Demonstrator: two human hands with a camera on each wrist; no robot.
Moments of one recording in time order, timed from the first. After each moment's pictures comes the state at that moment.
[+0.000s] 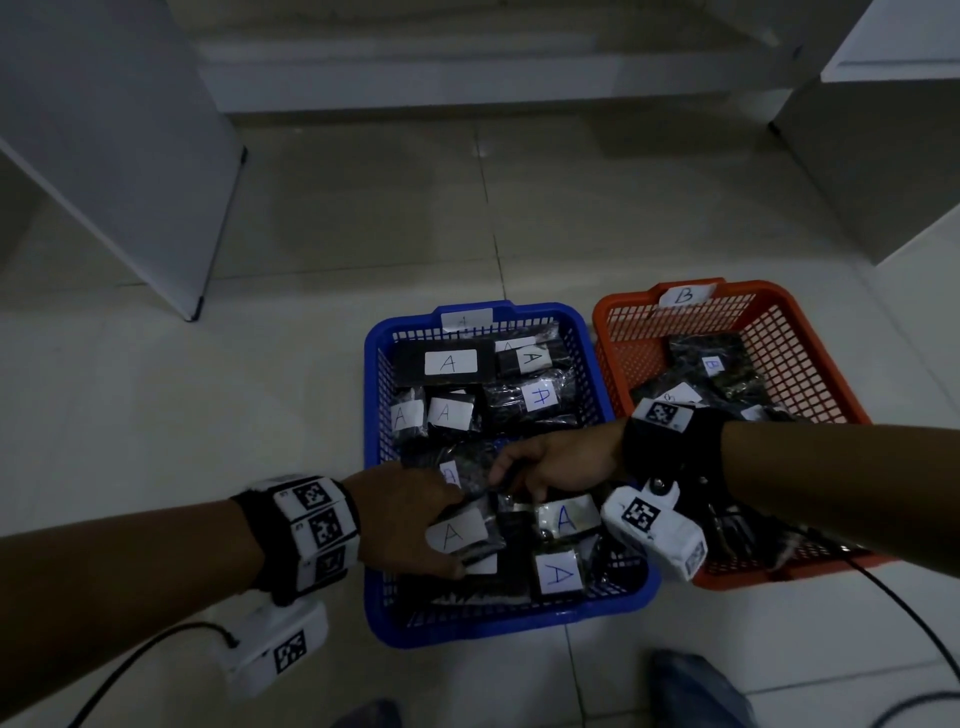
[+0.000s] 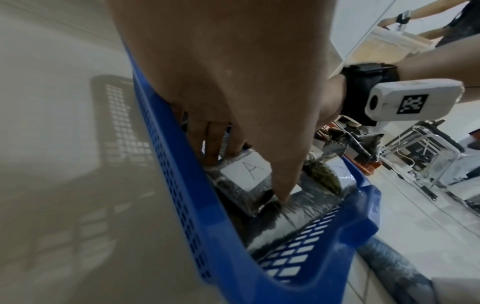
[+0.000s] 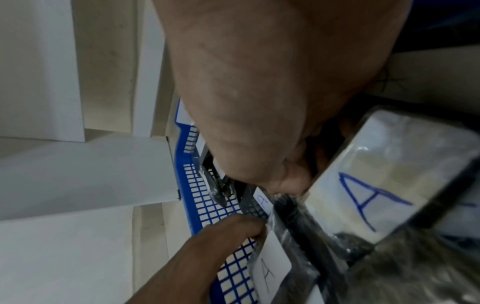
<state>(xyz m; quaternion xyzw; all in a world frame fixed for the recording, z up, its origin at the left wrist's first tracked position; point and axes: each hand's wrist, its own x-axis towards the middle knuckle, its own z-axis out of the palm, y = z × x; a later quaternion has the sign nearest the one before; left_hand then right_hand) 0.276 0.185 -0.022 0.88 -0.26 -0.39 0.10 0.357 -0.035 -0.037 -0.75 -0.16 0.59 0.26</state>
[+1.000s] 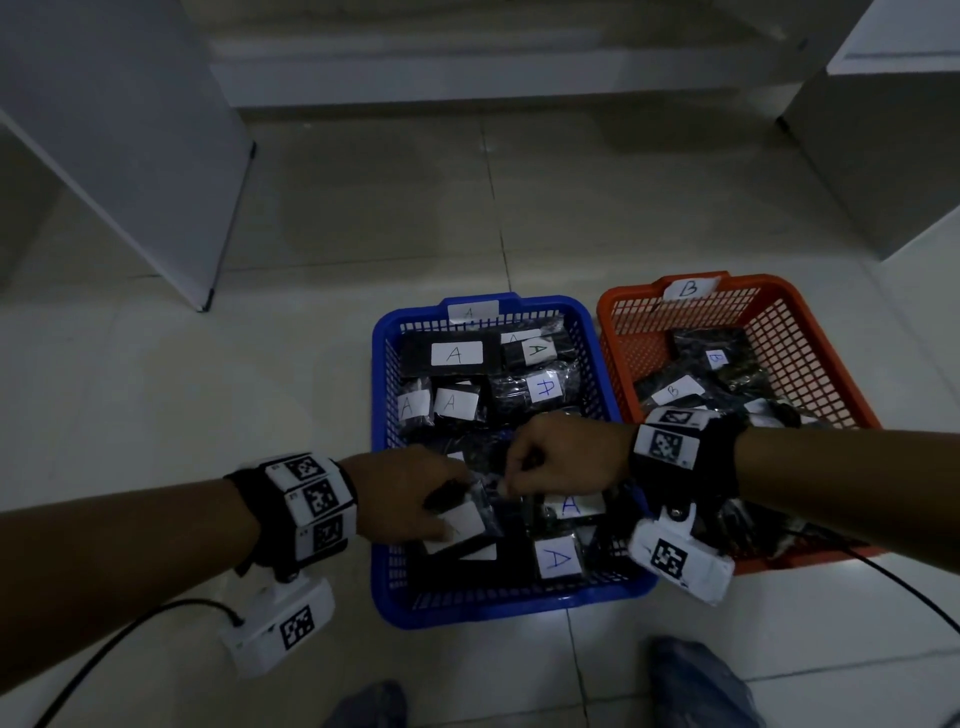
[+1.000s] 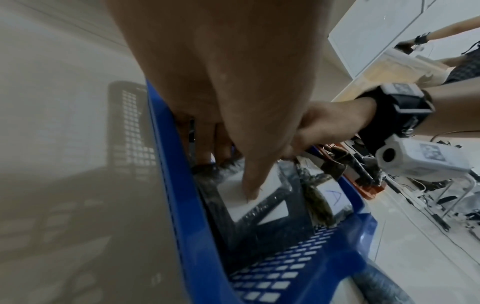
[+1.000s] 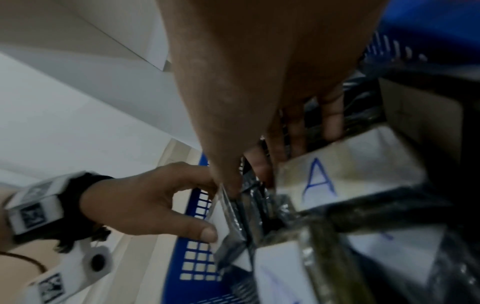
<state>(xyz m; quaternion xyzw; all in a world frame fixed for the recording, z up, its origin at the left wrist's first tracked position) 0.279 0.194 -0.021 0.87 -0.25 -0.37 0.20 0.345 -0.037 -0.032 -0.82 -0.33 0.41 0.22</state>
